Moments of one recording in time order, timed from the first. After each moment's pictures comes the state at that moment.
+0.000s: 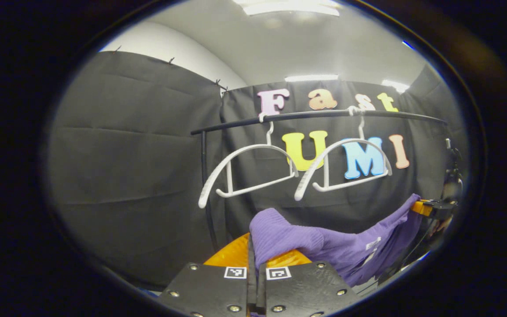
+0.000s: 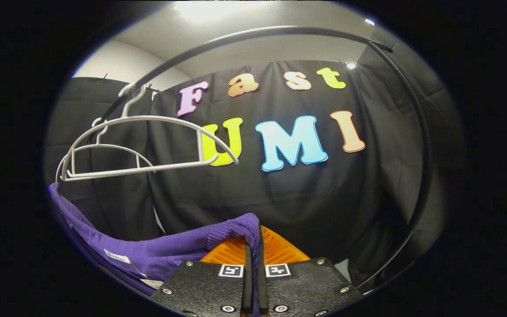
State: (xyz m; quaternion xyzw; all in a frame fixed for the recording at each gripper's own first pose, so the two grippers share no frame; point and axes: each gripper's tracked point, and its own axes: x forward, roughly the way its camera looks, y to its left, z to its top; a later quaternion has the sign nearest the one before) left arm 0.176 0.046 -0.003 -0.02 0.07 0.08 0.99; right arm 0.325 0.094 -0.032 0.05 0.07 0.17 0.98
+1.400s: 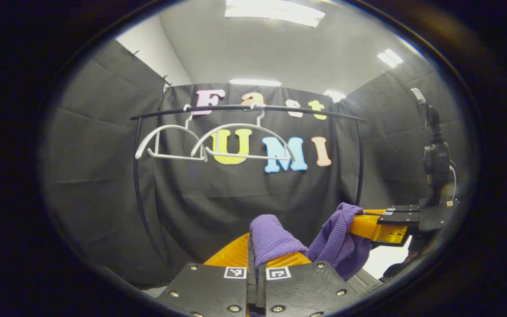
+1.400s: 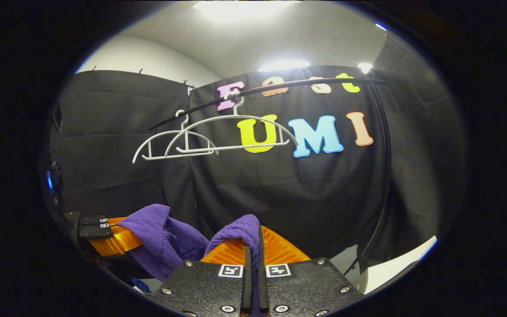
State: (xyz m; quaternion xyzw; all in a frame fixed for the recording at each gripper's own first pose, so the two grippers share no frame) left arm 0.072 -0.101 -0.069 -0.05 0.07 -0.14 0.99; right arm 0.082 0.147 -0.060 0.03 0.12 0.23 0.96
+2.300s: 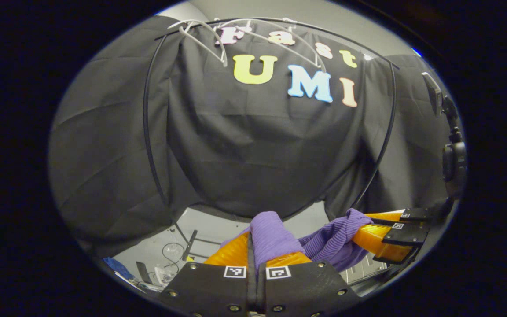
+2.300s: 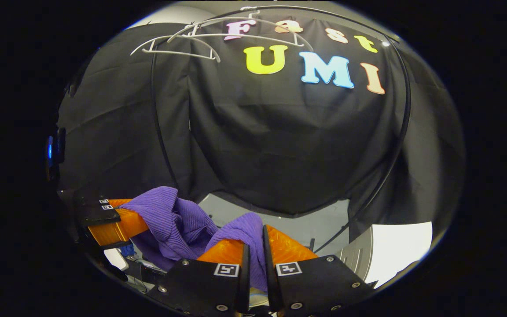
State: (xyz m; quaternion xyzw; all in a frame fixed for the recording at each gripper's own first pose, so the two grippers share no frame) left arm 0.042 -0.105 -0.294 -0.08 0.31 -0.09 0.94; right arm 0.034 0.141 -0.265 -0.08 0.33 0.22 0.91
